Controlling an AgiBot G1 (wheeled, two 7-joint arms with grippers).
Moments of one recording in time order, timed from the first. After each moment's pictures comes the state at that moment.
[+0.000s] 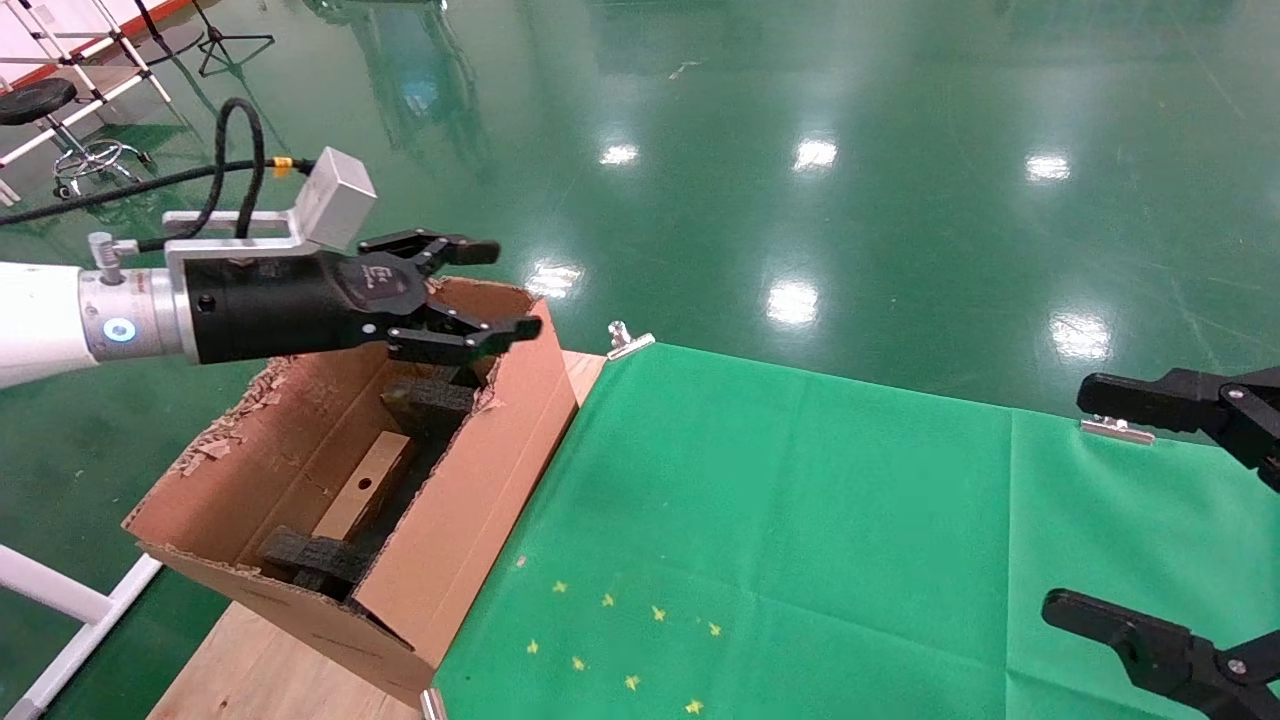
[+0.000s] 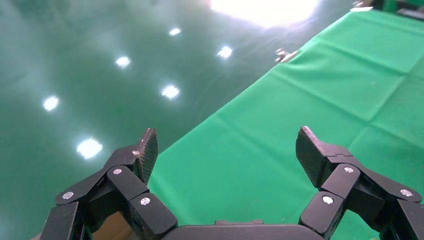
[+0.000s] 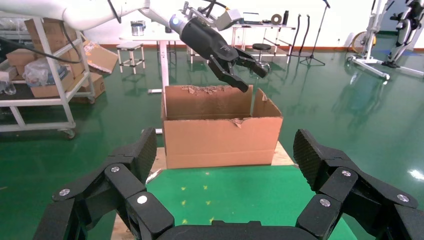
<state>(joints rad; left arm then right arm) -1.47 0.62 0.35 -0.64 1.25 1.46 -0.12 1.08 -0.58 -0.34 1.24 -0.67 -1.45 0.14</state>
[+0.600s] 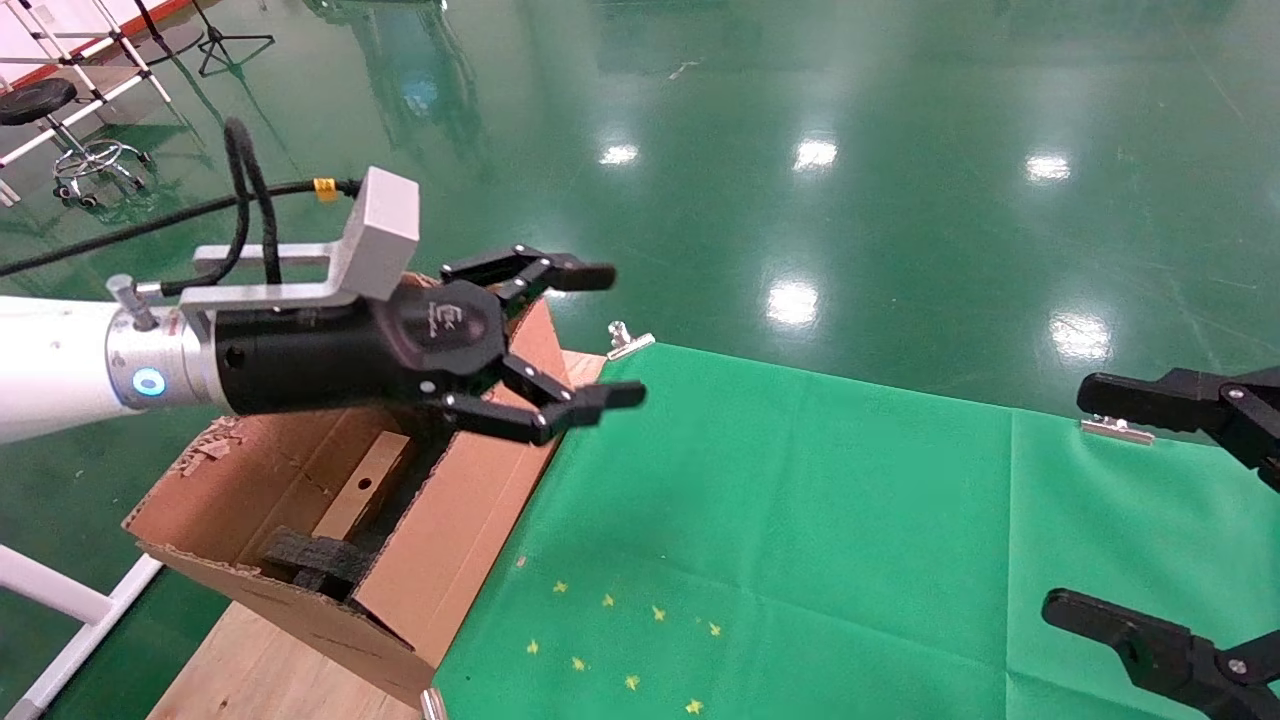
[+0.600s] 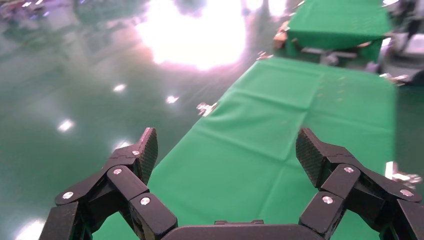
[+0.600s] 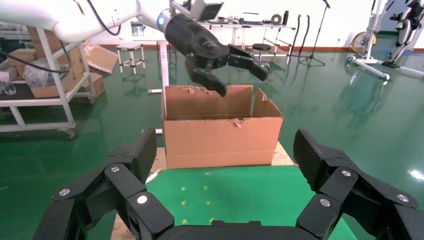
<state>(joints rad) -1.26 0.62 0.31 -0.99 0.97 1.48 -0.16 1.08 -0.58 -0.34 1.24 -0.67 -1.45 0.14</state>
